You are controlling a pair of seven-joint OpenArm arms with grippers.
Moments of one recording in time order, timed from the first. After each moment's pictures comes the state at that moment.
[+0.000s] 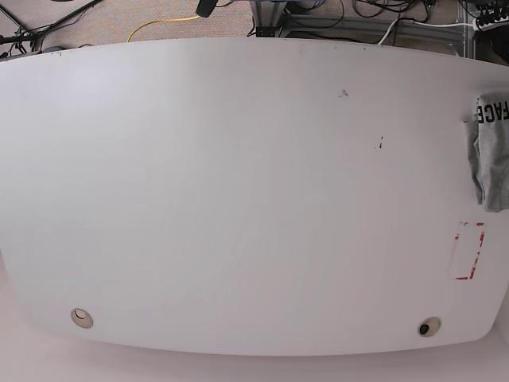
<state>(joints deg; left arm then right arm) 64.3 -9.2 -2.6 98.3 5.0 -11.2 -5.0 -61.9 -0.6 16.7 94.3 10.5 32.5 1.2</state>
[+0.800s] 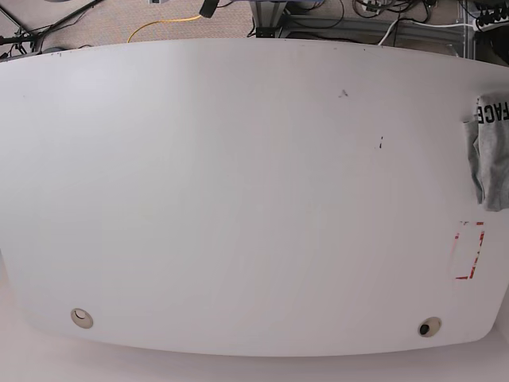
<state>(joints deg) 29.1 -10.0 -0.8 41.5 1.5 -10.9 -6.1 -33.9 5.7 11.1 44.9 10.9 29.5 7.4</state>
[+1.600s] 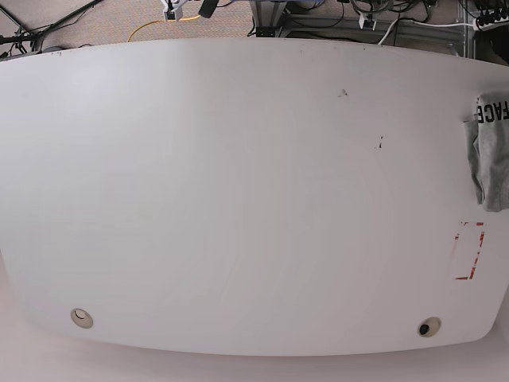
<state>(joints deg) 9.3 -8.8 -0.8 8.8 1.5 -10.8 -6.1 -18.0 5.2 11.2 22.4 0.6 24.3 3.1</state>
